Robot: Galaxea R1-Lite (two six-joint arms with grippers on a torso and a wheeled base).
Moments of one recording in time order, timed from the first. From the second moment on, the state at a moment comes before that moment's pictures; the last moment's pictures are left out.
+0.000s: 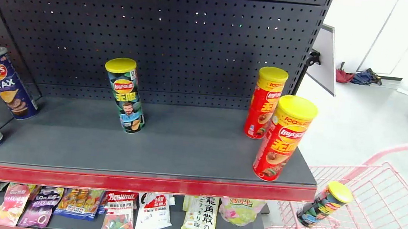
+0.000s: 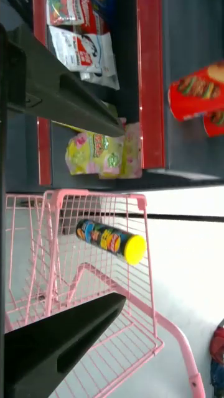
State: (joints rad) left arm 0.00 0.00 0.00 0.00 0.06 0.00; right arm 0.00 0.00 0.00 0.00 0.00 -0.01
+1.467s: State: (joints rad) left arm 0.00 0.00 0.00 0.00 0.06 0.00; right arm 0.00 0.00 0.00 0.00 -0.01 -0.01
